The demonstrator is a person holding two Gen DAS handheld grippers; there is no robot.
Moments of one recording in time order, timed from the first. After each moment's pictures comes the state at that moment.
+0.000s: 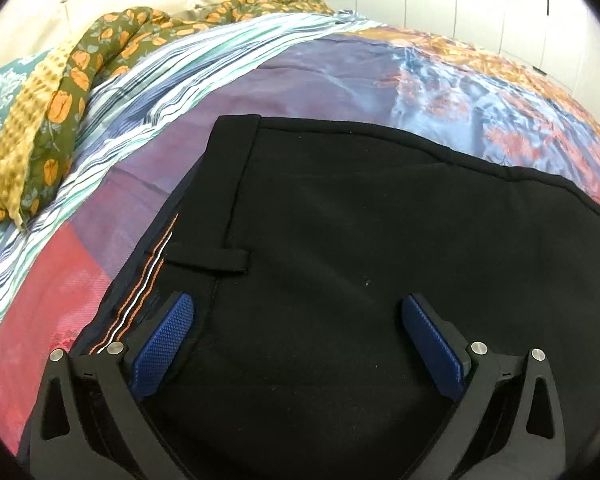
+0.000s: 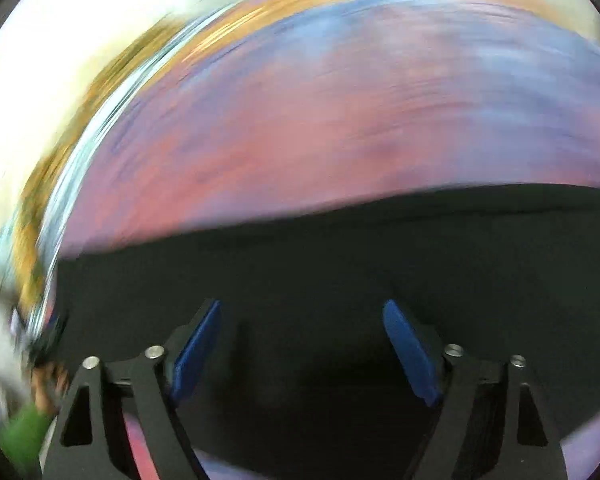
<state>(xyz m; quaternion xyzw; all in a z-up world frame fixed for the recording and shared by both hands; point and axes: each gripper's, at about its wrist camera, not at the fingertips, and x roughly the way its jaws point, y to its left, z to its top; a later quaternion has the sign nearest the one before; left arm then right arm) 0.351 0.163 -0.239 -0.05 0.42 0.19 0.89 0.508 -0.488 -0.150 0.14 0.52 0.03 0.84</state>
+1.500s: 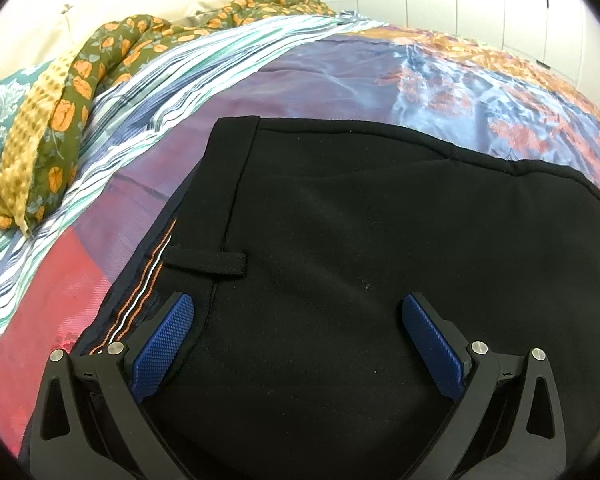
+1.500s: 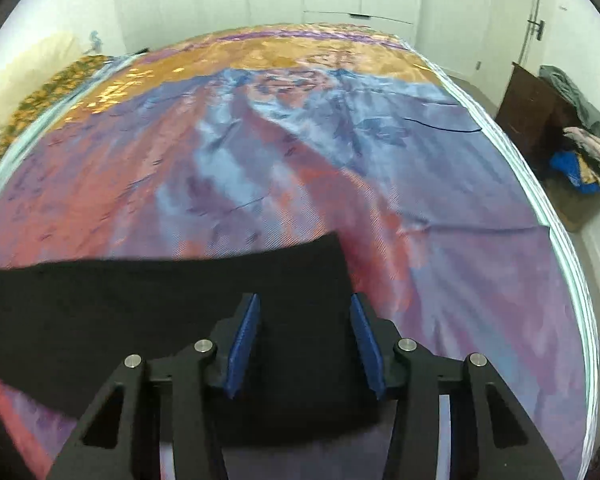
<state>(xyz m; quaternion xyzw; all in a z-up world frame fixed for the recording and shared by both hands) 0.356 0.160 -0.242 -0.03 0.42 0.20 0.89 0.486 -0.610 -0.126 0.01 0.47 -0.03 0.88</state>
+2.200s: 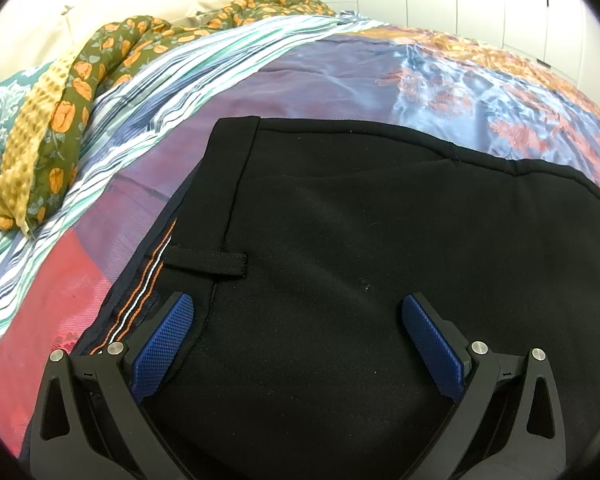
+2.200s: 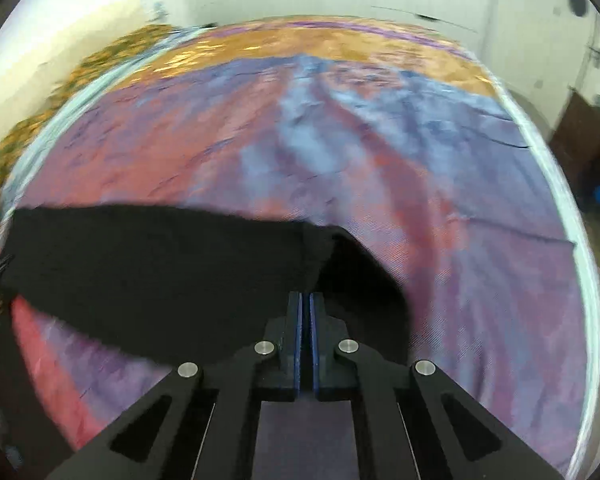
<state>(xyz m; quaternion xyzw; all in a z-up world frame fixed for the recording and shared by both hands) 0.356 0.161 -0.242 -0.03 0.42 0.20 0.89 0.411 -0.578 -0.100 -0.03 0.49 0.13 0.86</state>
